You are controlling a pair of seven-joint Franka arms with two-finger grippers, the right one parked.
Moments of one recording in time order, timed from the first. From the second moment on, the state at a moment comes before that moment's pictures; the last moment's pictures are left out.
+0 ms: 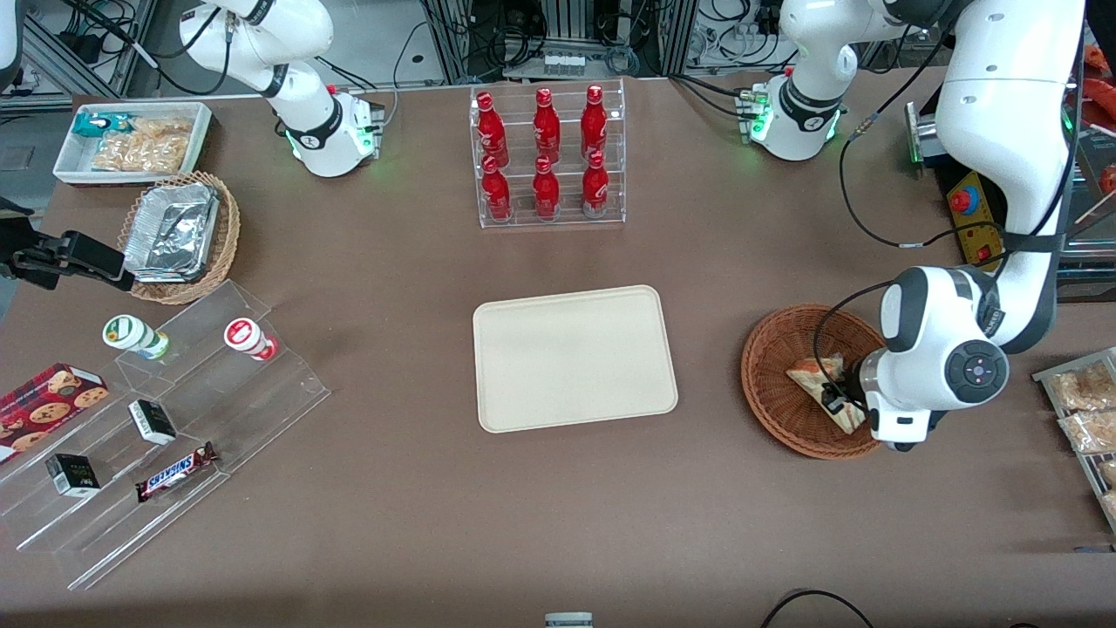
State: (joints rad) arm 0.06 0.52 -0.18 -1.69 0.06 2.02 -0.83
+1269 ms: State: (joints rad) arm -0.55 0.81 -0.20 -1.29 0.06 2.13 -1.01
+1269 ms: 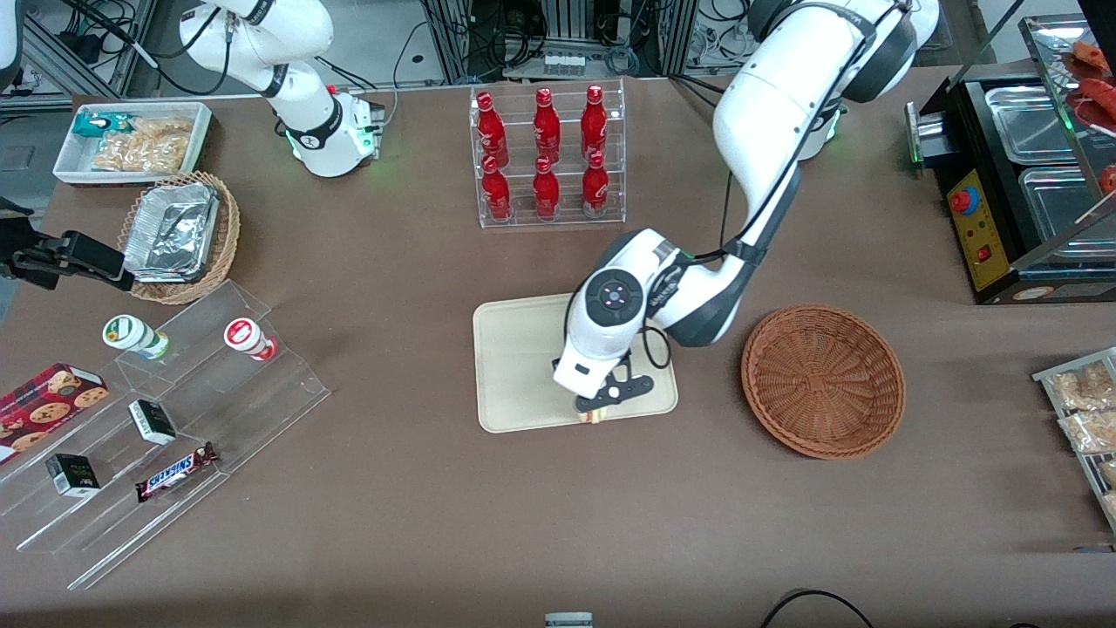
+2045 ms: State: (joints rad) arm -0.59 0.88 -0.20 -1.26 0.09 2.04 -1.00
